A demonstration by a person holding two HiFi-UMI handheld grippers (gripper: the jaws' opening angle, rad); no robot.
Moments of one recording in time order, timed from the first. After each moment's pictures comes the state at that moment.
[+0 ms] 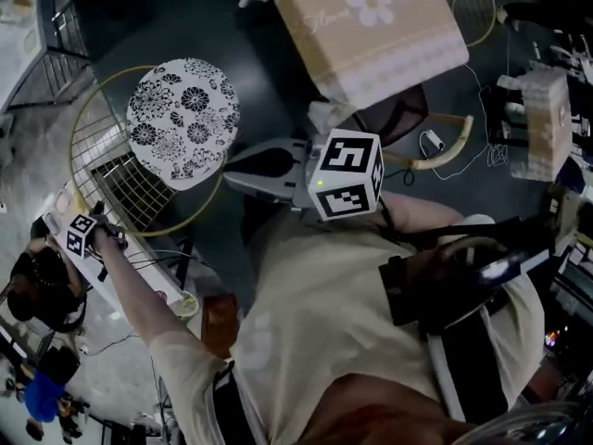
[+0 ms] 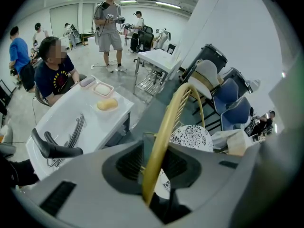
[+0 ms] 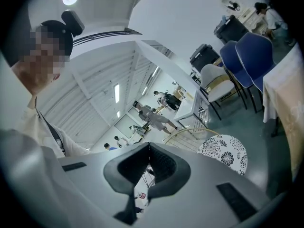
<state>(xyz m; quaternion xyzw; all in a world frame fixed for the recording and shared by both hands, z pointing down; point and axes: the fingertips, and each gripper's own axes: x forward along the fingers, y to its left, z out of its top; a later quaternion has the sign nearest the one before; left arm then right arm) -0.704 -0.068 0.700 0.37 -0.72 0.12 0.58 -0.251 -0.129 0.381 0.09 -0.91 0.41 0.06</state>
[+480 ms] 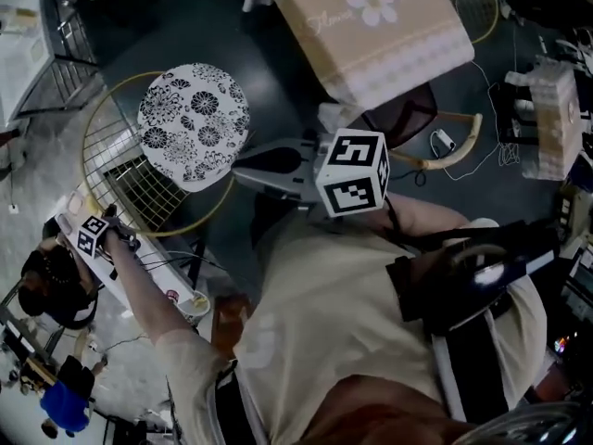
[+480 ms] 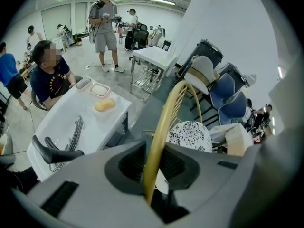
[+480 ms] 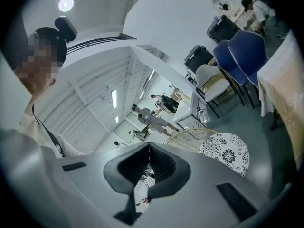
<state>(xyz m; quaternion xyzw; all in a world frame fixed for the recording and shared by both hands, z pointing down) -0.702 -0.076 0.697 0.40 -0.70 0.14 0.57 -0.244 -0.139 0.377 0.10 -0.89 0.44 0.04</state>
